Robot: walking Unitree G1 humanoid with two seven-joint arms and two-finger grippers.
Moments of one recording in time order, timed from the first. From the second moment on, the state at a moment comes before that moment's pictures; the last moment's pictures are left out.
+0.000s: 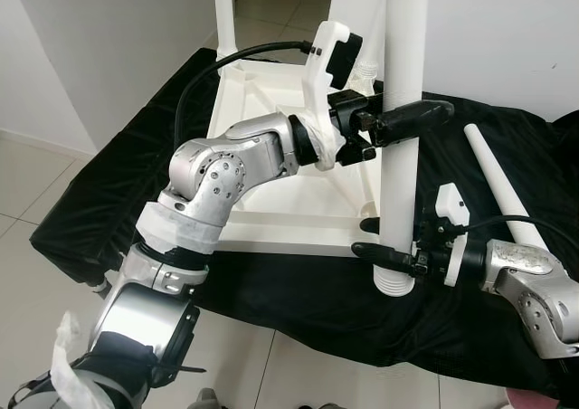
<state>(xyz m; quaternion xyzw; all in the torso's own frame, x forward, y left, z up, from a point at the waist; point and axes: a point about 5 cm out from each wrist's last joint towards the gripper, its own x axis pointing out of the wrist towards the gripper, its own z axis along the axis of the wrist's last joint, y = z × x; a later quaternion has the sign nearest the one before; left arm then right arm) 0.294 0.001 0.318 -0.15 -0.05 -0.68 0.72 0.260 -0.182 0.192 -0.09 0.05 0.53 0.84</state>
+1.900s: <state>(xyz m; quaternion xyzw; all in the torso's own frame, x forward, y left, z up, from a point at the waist) 0.358 -0.021 0.369 -0.09 -0.08 -0.41 0.90 0.343 -0.131 0.211 -0.07 -0.07 0.11 0.99</state>
